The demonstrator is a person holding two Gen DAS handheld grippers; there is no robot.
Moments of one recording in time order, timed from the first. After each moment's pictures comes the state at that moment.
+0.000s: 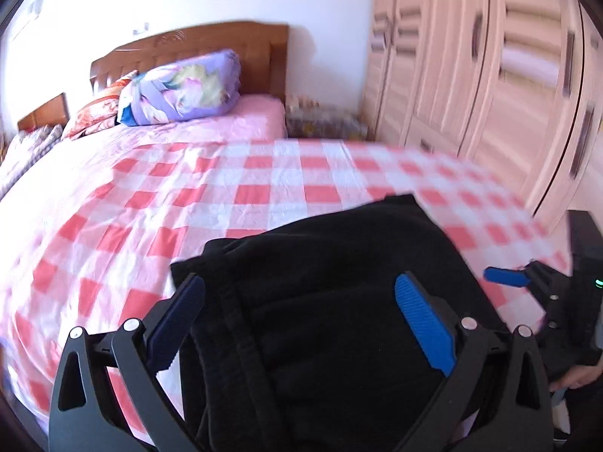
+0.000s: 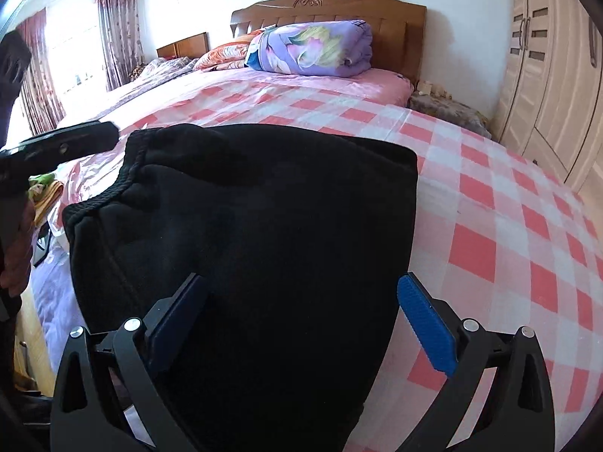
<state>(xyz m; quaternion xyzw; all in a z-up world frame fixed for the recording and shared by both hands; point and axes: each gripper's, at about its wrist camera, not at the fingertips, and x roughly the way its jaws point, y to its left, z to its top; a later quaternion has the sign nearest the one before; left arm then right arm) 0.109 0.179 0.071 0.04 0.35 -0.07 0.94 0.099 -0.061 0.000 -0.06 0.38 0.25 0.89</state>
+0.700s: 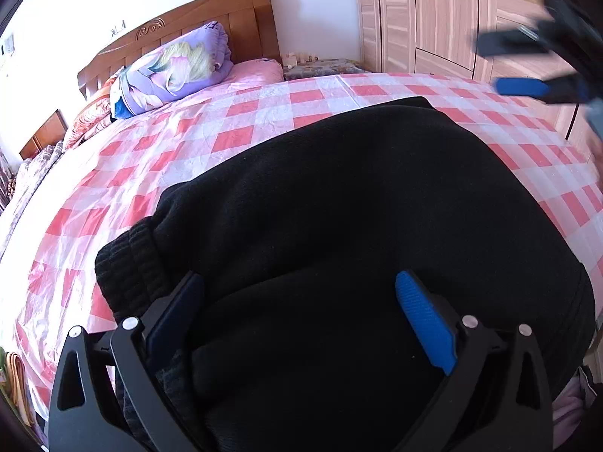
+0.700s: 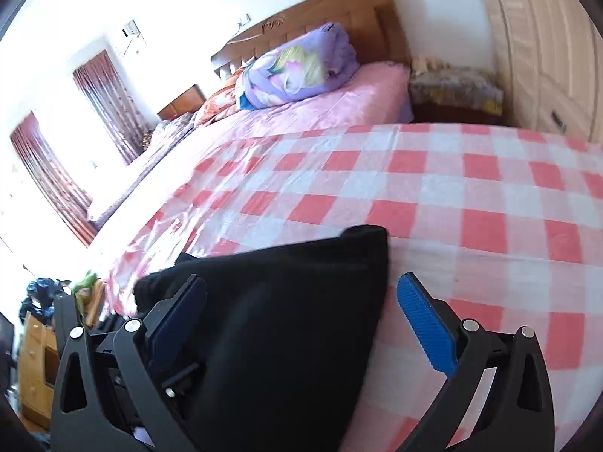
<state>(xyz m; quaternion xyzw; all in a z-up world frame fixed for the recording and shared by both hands) 0.117 0.149 -0.011 0.11 0.38 -0.04 0.92 0.233 -0.101 0.048 0.12 0.41 0.31 0.85</state>
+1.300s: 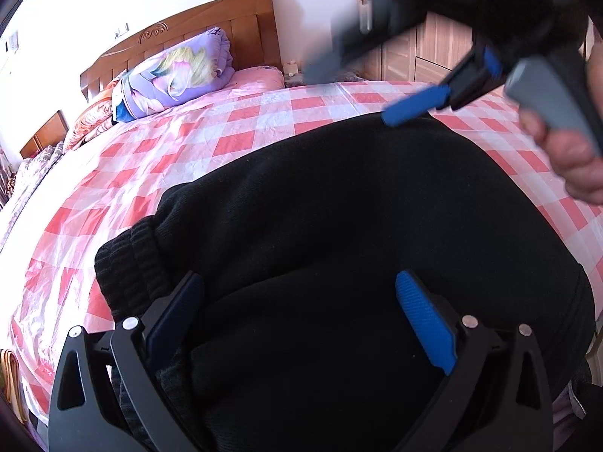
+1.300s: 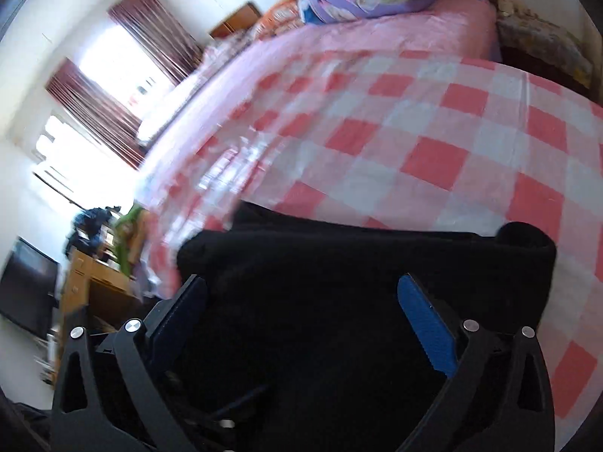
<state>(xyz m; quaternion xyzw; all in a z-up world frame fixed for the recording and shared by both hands) 0.115 0.153 -0.012 0.10 0.37 -0.05 0.92 0.261 0.013 0.022 0.02 0.53 0.38 0.76</state>
